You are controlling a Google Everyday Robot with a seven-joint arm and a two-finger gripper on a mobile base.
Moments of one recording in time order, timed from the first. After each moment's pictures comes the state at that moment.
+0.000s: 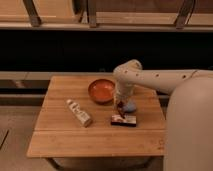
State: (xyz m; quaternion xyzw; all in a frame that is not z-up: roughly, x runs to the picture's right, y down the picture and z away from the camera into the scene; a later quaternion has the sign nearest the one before) arm 0.118 0.091 0.819 -0.24 0.22 0.68 0.66
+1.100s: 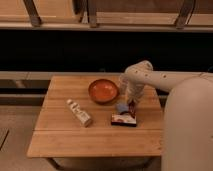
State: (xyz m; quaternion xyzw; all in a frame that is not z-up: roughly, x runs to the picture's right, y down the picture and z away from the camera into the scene) arm 0.171 0.085 0.851 -0.20 0.26 0.71 0.62
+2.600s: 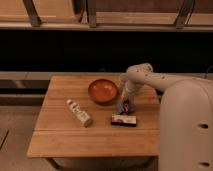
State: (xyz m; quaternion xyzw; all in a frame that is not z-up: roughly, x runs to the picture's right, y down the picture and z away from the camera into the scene) arm 0.139 0.080 0.896 -0.25 0.19 0.73 0.61
